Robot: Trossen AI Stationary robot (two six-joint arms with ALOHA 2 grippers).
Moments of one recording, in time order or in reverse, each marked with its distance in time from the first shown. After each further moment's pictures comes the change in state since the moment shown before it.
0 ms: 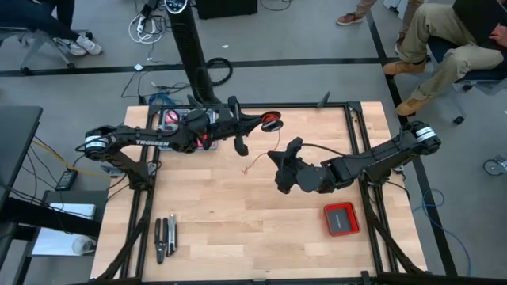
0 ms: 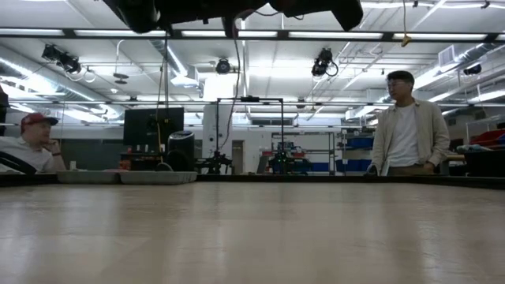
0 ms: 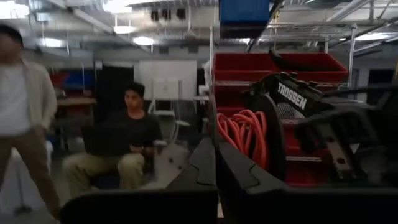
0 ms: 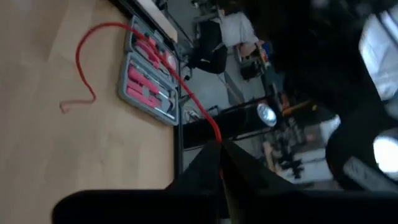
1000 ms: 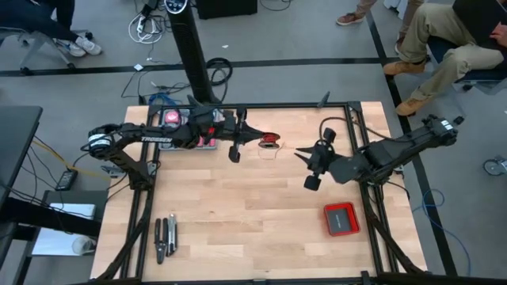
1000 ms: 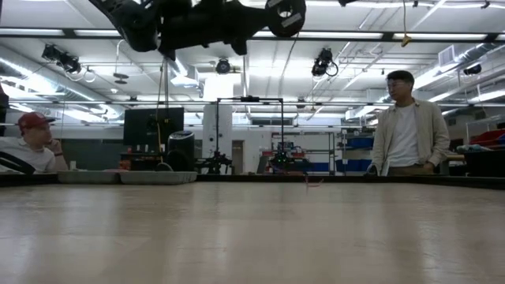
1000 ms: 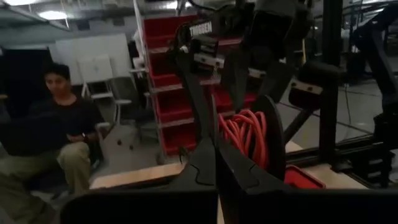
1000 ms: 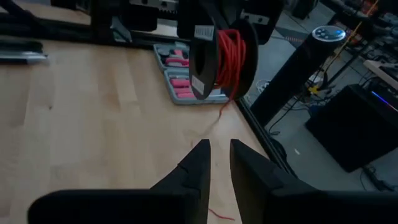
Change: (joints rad) left arm 0.091 0.043 -0.082 -0.011 0.406 0.114; right arm 0.058 -0.295 0.000 -0.501 -0.118 0.903
